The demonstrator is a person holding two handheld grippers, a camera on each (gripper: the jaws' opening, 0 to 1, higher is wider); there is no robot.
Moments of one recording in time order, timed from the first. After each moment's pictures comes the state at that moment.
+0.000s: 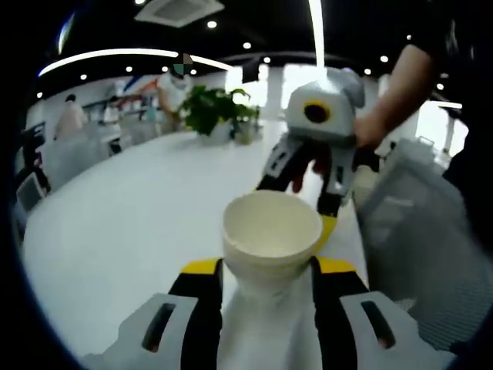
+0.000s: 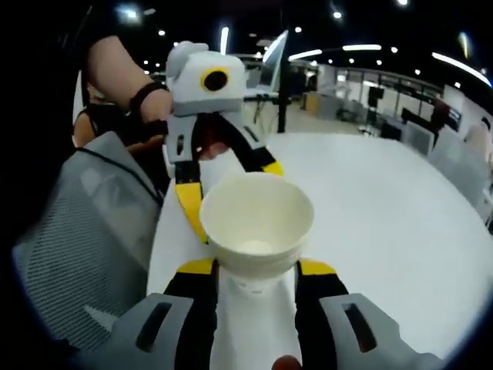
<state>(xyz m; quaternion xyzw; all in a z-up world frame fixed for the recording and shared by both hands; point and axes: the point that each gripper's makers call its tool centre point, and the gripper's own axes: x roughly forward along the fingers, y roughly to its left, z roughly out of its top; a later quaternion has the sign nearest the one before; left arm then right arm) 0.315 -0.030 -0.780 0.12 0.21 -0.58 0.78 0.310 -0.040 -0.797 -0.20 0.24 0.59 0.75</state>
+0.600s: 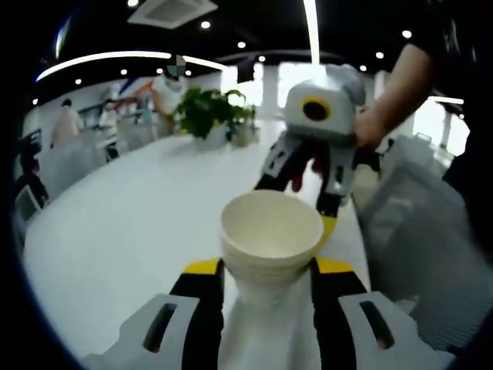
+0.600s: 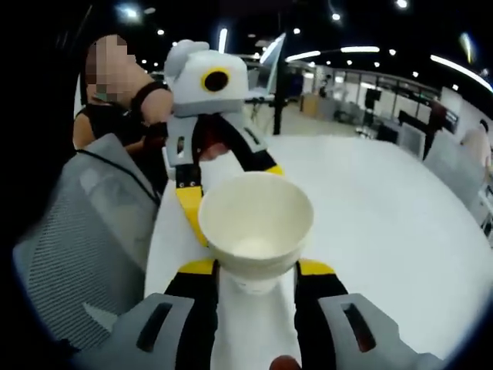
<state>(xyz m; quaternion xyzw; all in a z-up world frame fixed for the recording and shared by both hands) 0.327 -0.047 -0.759 0.13 0.19 -0.60 0.77 0.322 -0.057 -0.776 -0.20 0.23 0.58 0.76</state>
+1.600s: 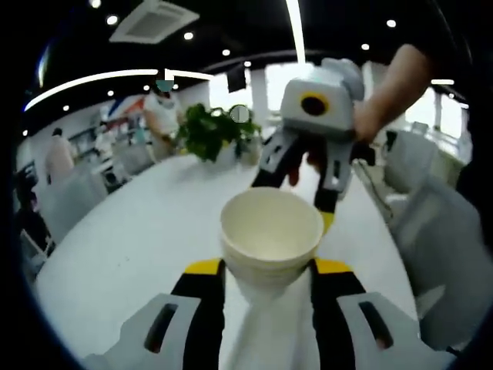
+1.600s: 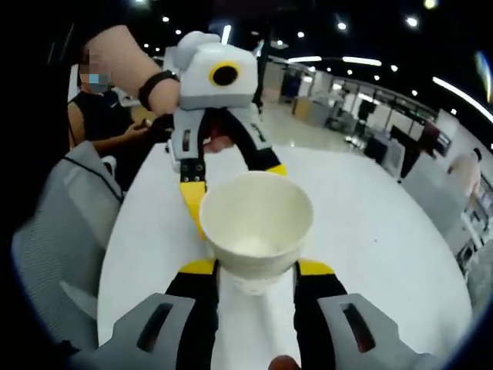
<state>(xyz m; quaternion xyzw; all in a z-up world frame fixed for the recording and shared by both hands) 0.428 -0.075 -0.715 0.16 0.16 -0.61 0.76 0.428 -0.089 -0.730 -0.26 0.20 0.56 0.76</state>
